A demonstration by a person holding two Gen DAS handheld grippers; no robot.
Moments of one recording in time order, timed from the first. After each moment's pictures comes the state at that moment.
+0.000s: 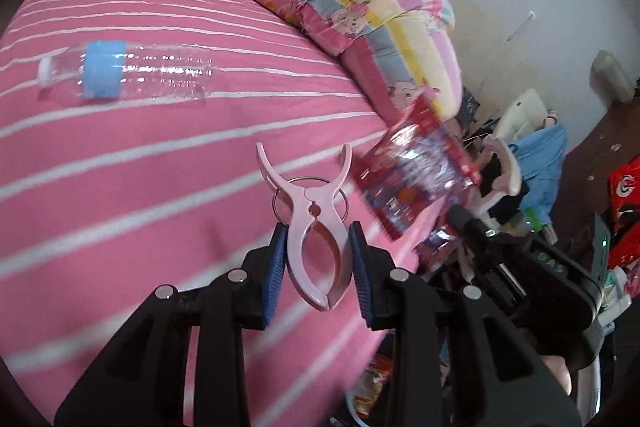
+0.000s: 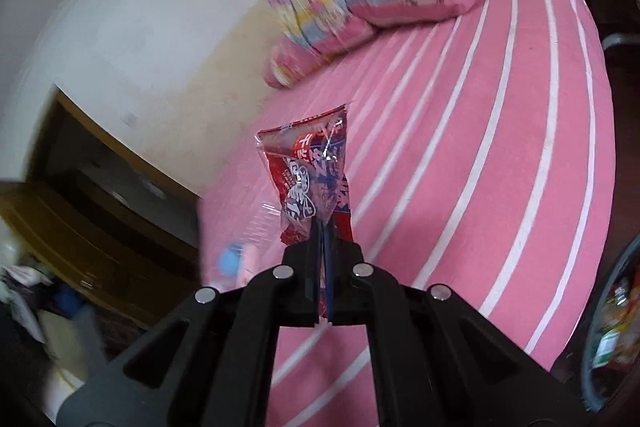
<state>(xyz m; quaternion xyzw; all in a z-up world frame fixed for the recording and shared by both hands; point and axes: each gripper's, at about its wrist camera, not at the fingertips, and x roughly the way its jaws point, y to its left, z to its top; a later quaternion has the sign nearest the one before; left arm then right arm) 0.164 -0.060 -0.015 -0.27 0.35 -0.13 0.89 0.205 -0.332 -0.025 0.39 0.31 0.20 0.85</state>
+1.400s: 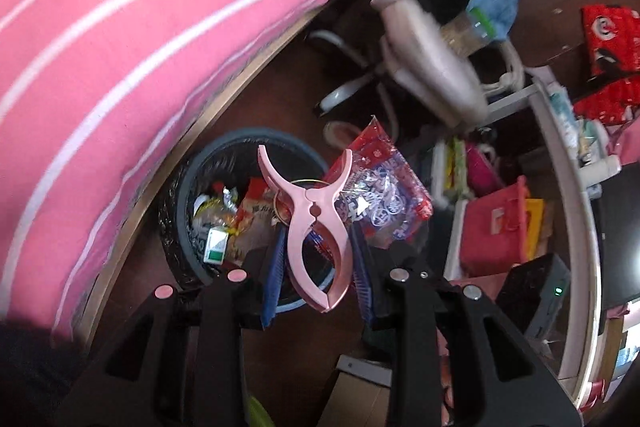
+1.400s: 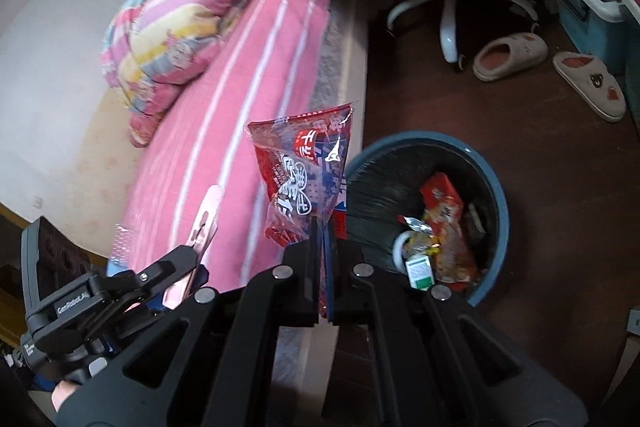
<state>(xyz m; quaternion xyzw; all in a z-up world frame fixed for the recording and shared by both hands) 0.117 -0.352 -0.113 -0.16 0.57 -0.30 0.75 -0.011 -0.570 -0.155 0.42 0.37 -0.06 0.82</state>
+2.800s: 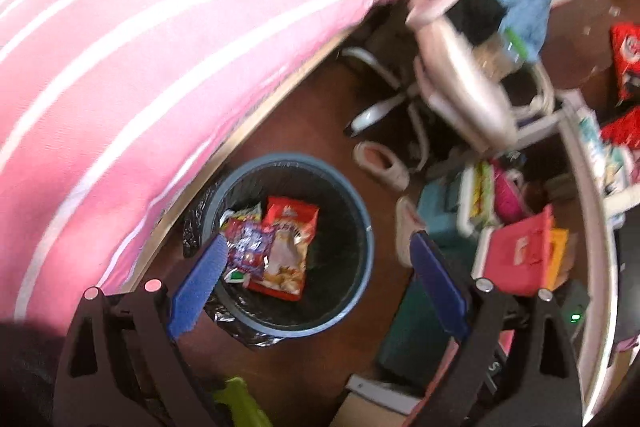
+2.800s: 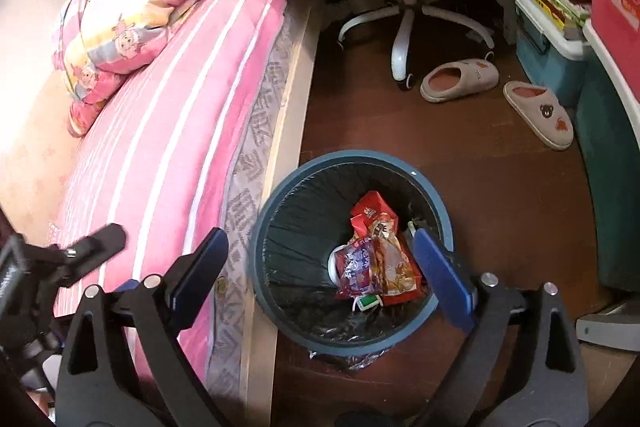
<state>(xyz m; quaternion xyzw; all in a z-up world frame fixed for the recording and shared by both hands) 0.132 -0.339 -0.097 -0.17 0.55 -0.24 0.78 0.006 -0.558 -0.140 0.34 0.41 -0.16 0.83</state>
